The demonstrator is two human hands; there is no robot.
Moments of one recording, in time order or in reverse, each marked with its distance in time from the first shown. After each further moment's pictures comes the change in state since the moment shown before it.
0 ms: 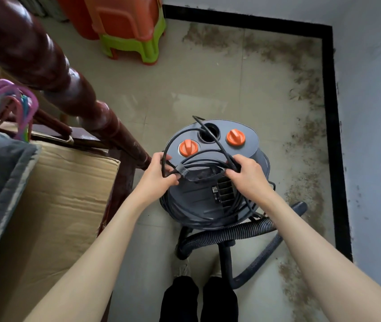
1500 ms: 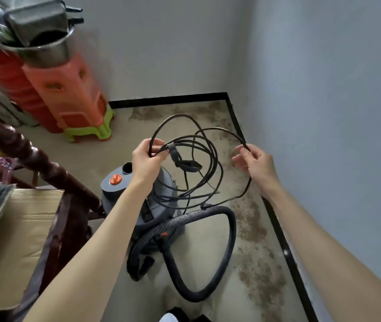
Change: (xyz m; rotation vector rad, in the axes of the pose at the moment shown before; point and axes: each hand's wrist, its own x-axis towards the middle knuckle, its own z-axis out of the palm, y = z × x) left_hand -0.211 0.231 0.193 -0.155 0.210 0.491; right_hand -0.253 0.099 -0.273 0.622 0.547 -0.054
